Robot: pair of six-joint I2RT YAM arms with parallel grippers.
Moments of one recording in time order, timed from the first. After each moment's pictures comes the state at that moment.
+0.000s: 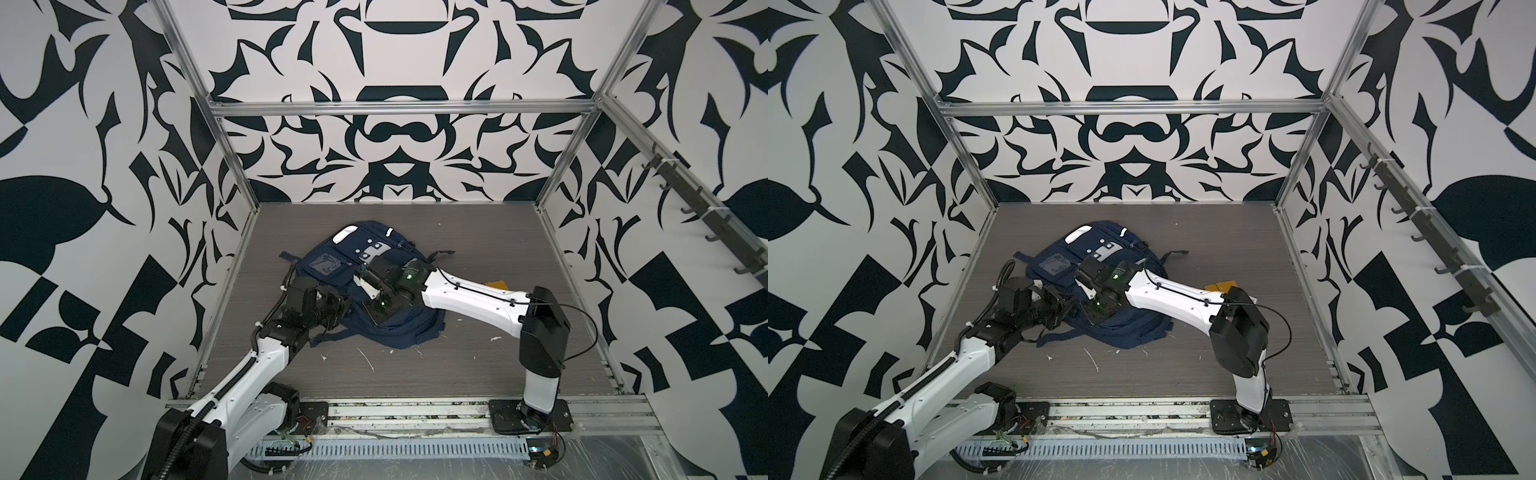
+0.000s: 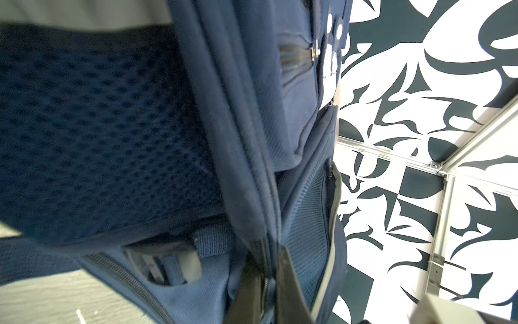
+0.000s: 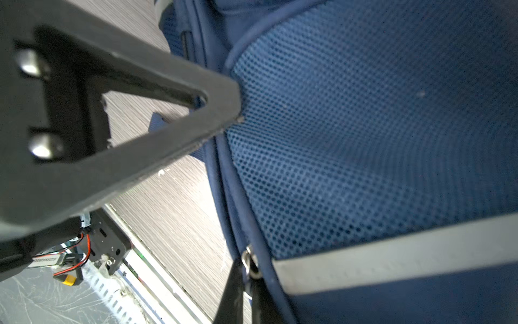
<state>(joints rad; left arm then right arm) -0.36 0.95 0.45 -0.09 0.36 -1.41 1.01 1.88 1.60 -0.82 -0.13 0.41</state>
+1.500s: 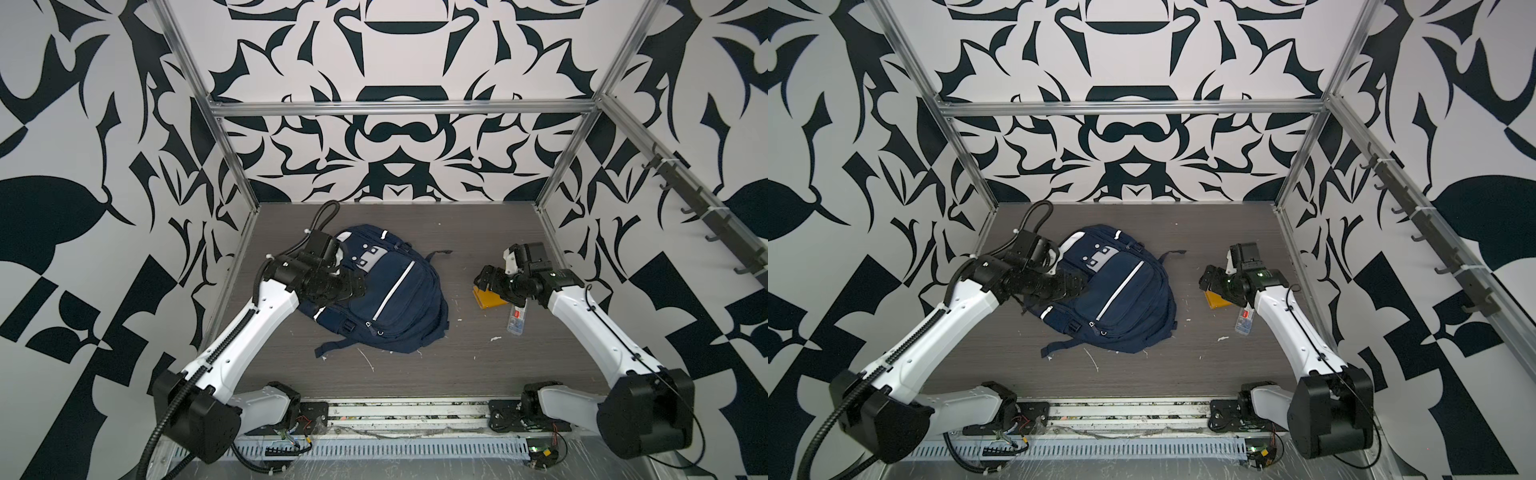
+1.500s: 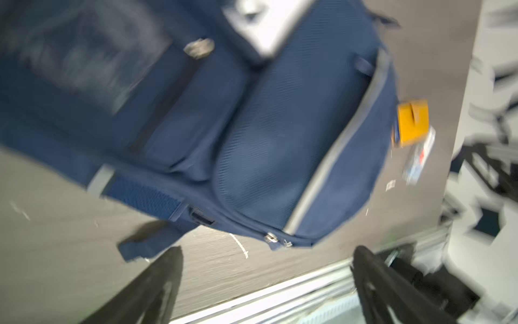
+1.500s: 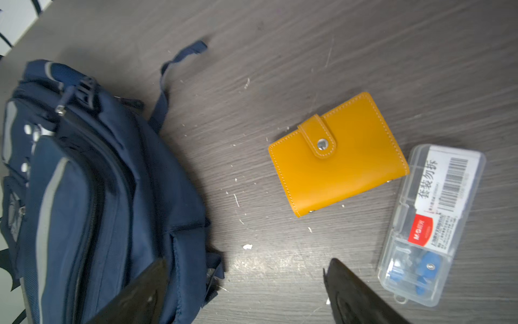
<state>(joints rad) -0.52 1.28 1.26 -1.05 0.23 -0.53 0.10 1.21 0.91 -0.73 -0.21 0.52</state>
